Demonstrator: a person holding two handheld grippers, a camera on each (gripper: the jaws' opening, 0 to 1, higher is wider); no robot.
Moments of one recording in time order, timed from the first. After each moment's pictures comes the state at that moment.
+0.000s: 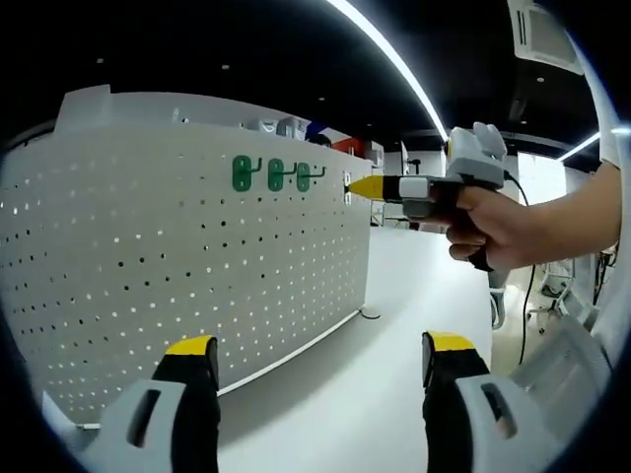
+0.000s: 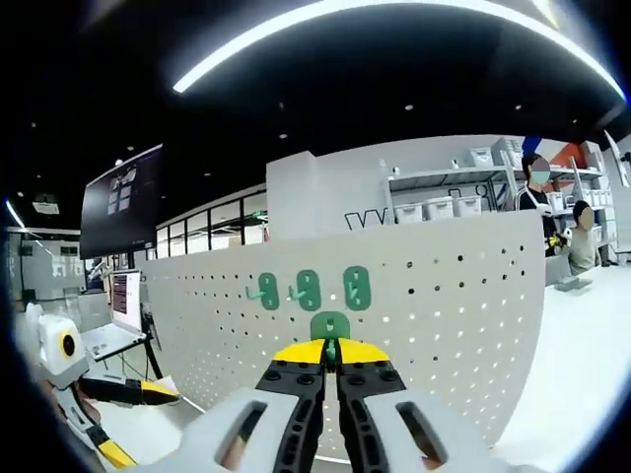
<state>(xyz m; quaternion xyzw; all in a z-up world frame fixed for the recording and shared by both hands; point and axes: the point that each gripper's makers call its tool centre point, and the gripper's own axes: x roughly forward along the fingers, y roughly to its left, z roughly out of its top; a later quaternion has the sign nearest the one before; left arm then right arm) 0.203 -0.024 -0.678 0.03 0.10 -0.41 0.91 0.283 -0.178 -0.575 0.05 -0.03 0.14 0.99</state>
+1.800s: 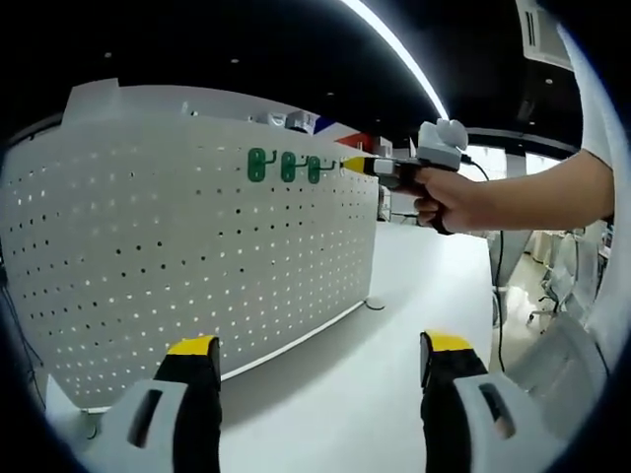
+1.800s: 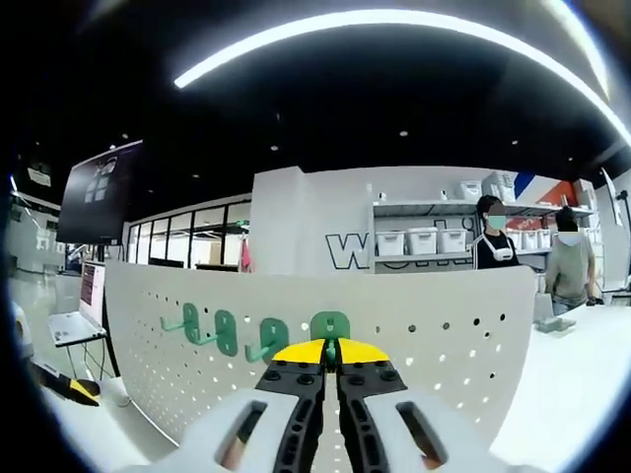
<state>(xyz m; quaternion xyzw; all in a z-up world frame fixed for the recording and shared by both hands) 0.194 -0.006 -0.685 0.03 0.12 -0.39 0.91 0.343 -0.226 -0.543 0.01 -0.08 0.11 0.99</state>
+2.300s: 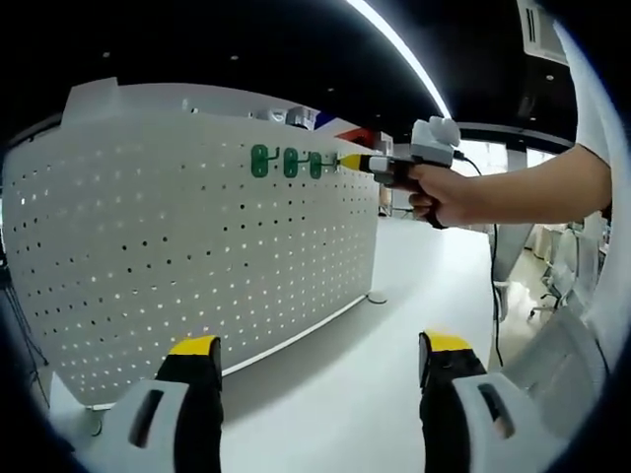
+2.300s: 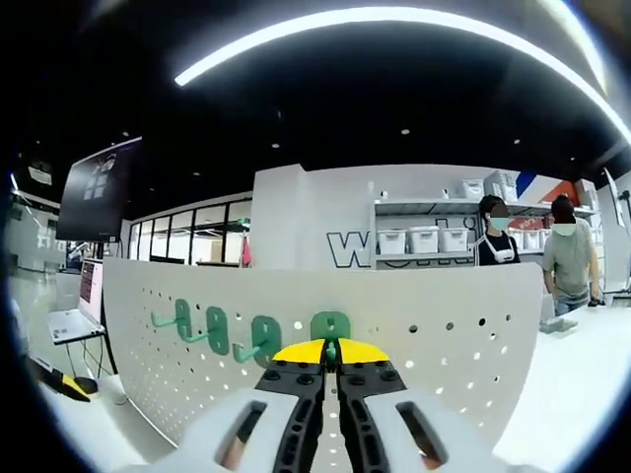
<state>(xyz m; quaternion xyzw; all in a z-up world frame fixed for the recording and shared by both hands) 0.192 0.002 -0.688 0.03 0.13 -0.38 0.91 0.353 -0.228 -0.546 0.00 -0.07 0.11 0.99</state>
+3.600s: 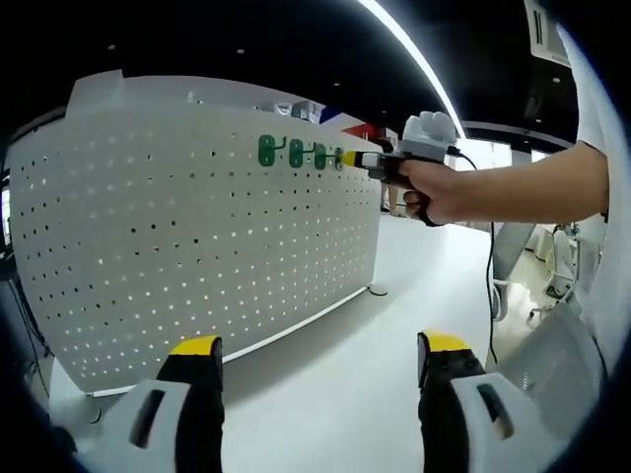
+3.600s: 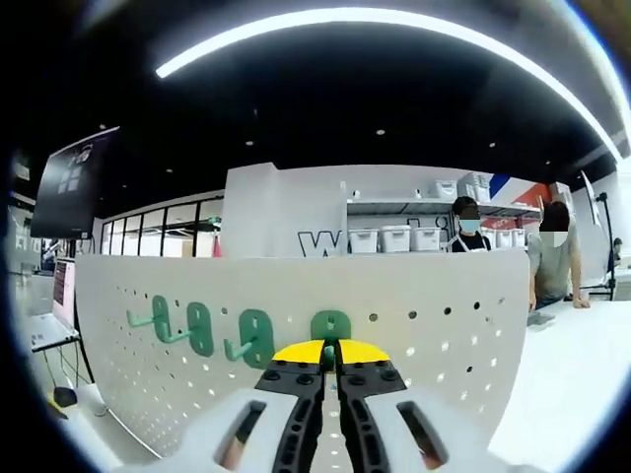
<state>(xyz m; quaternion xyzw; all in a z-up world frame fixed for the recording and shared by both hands) 0.185 0.012 -0.697 0.03 0.14 -0.38 0.91 0.363 -0.228 -0.554 0.02 -0.07 0.03 1.00</state>
